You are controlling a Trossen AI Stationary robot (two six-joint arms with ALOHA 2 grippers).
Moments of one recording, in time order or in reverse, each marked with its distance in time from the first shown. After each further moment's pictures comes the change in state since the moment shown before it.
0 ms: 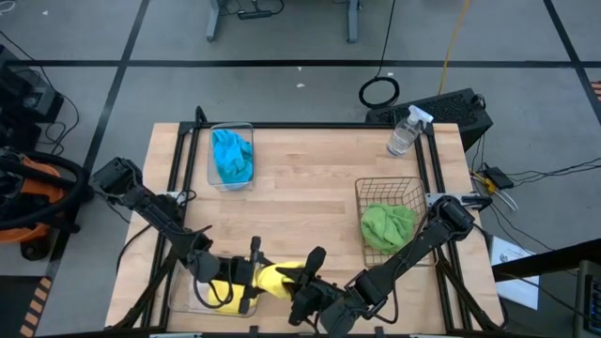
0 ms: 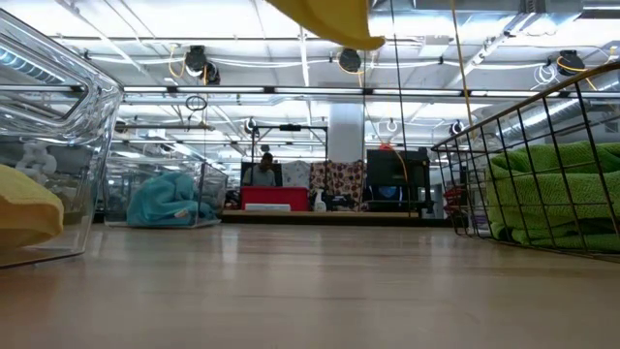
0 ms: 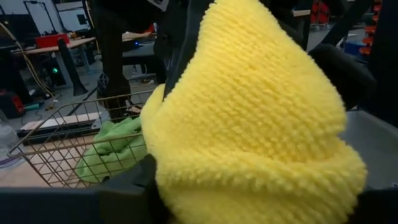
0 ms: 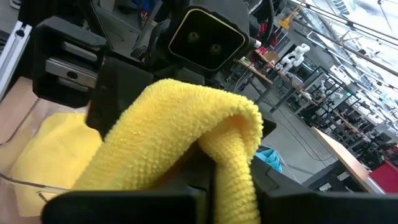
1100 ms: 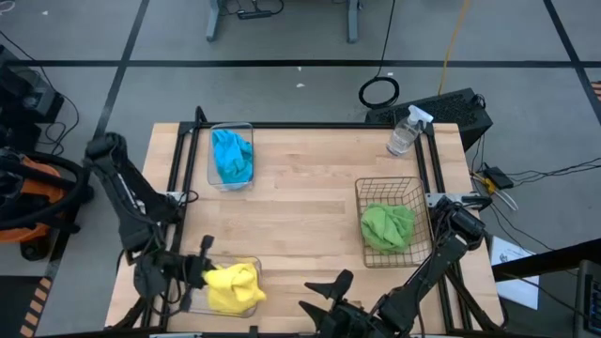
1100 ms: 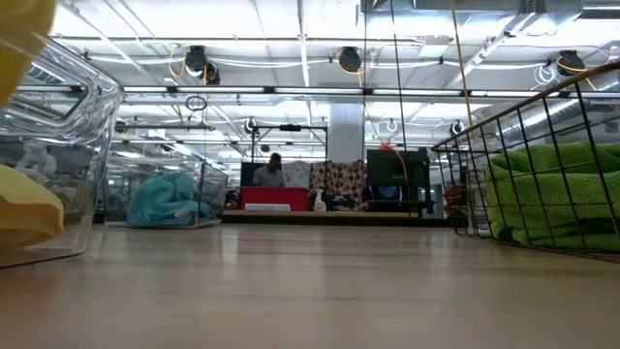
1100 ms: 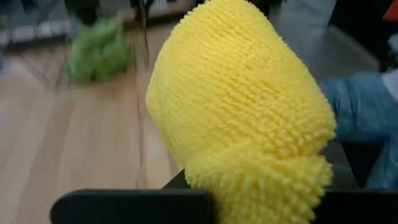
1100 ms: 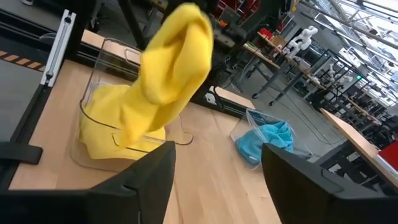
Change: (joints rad) left arm -0.339 -0.400 0.001 -0.940 -0.148 -0.451; right arm 0.174 -0.001 0.000 -0.336 0.134 0.394
